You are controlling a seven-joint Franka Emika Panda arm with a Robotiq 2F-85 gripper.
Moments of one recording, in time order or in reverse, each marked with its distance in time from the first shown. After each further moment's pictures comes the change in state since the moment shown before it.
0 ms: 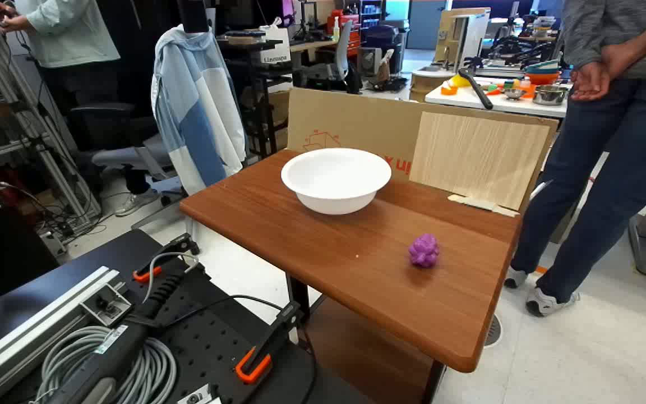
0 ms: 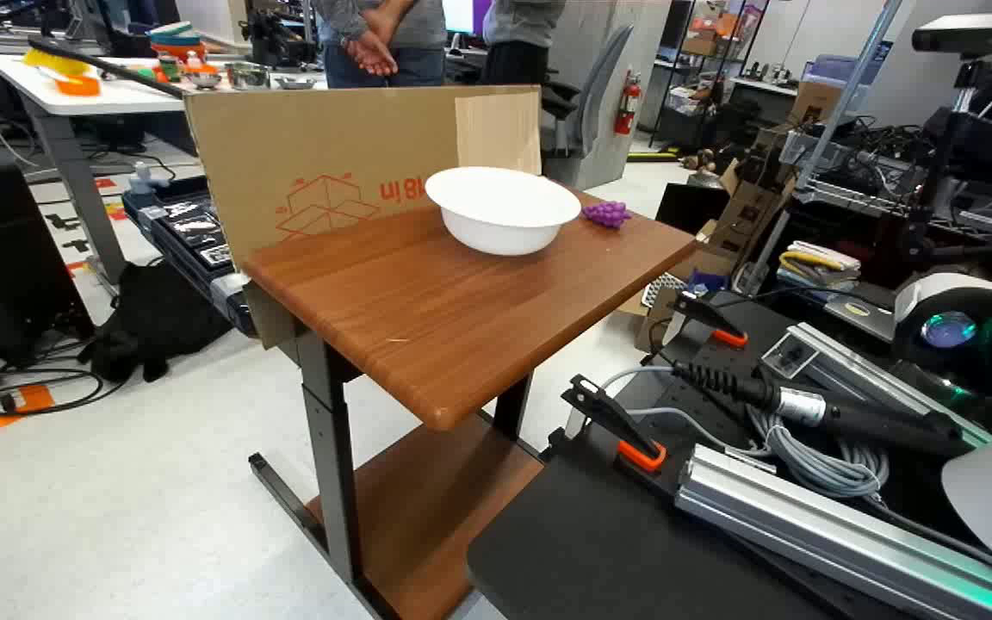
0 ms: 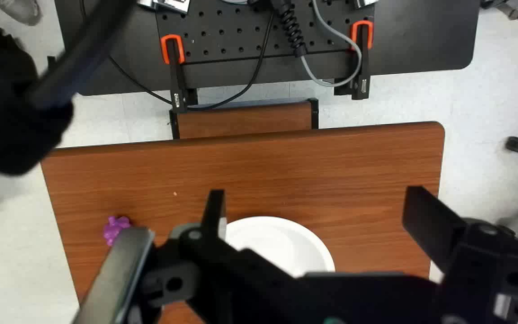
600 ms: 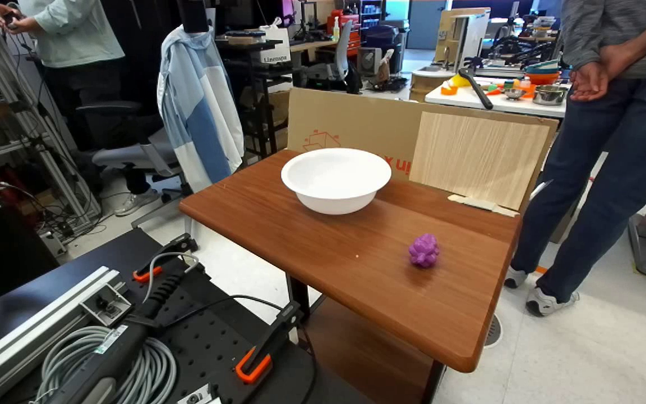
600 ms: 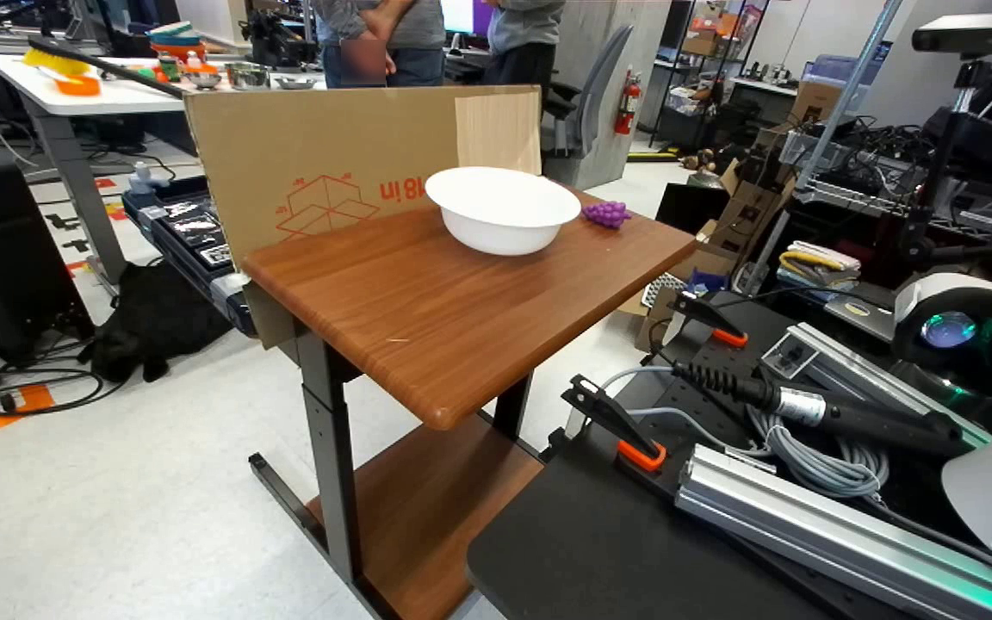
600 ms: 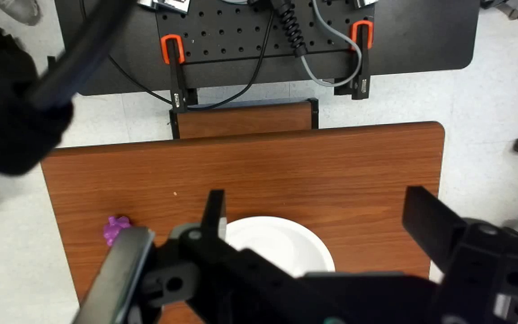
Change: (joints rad) arm 0.000 0.000 0.000 0.000 0.000 0.000 0.000
